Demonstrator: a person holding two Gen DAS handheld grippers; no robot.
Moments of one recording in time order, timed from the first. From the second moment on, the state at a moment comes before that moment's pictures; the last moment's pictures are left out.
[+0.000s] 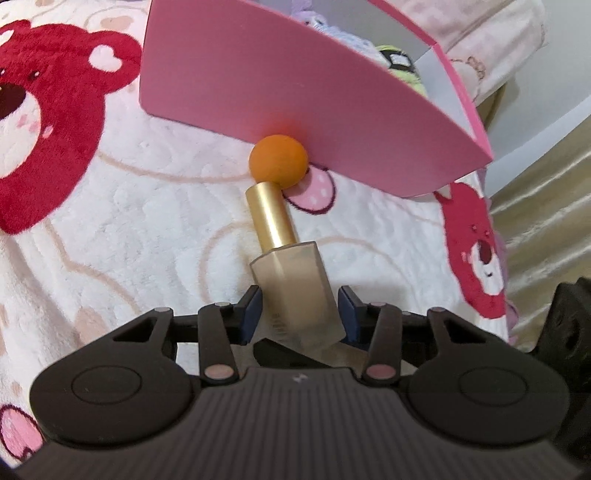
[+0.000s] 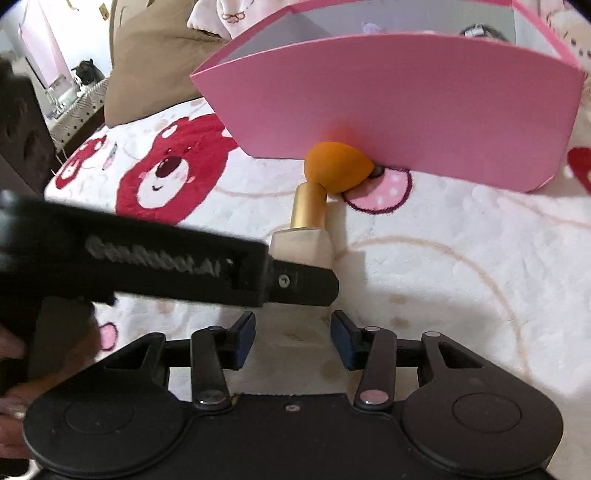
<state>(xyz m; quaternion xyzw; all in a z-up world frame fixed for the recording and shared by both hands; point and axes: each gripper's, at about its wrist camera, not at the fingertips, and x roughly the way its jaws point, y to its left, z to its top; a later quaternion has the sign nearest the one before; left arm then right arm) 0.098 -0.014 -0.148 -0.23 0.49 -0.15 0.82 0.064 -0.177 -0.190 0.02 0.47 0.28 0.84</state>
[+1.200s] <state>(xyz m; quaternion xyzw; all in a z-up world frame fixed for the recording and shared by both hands) 0.053 0.000 -0.101 -0.18 0.50 -0.12 0.84 0.027 -0.186 -0.169 0.17 0.48 0.29 0.81</state>
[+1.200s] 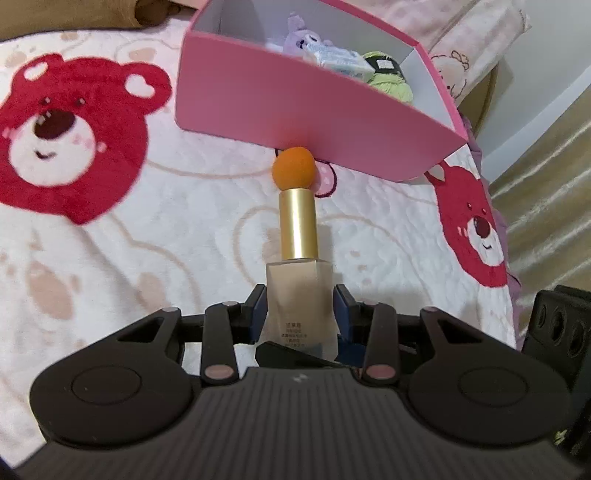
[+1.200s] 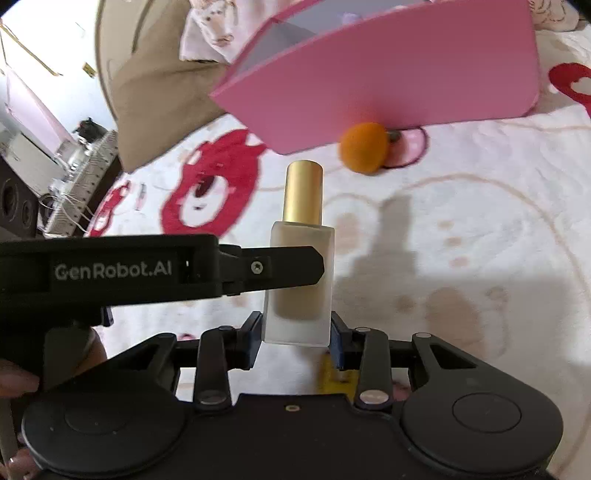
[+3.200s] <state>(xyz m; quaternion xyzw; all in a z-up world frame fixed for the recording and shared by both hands) 0.304 0.014 -0.072 -0.15 0.52 -0.13 0.83 0.273 -0.127 -0.130 0.15 0.53 0.18 0.82</state>
